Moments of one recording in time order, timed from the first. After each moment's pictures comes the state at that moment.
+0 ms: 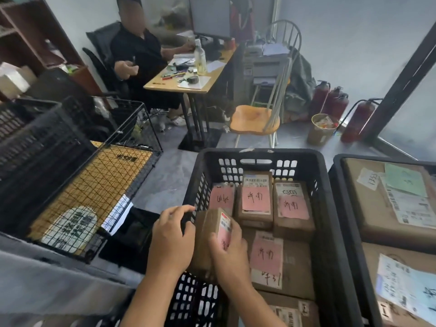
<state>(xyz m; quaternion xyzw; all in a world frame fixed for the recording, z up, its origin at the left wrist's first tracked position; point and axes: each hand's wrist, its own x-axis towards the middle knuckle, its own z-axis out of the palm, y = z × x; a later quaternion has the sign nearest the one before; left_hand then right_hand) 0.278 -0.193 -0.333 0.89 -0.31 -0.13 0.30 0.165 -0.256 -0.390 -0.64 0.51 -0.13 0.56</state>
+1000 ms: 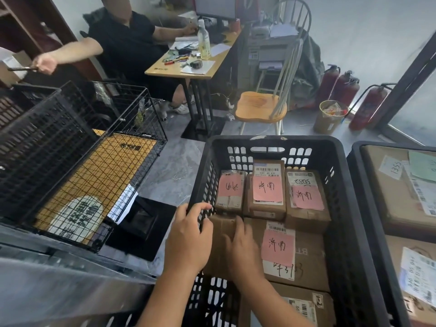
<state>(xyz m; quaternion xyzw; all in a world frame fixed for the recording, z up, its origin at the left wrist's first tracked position) 0.271 -0.194 -0.353 0.89 -0.31 -0.15 0.29 0.171 -0.266 -0.443 -0.80 0.48 -0.05 0.35</state>
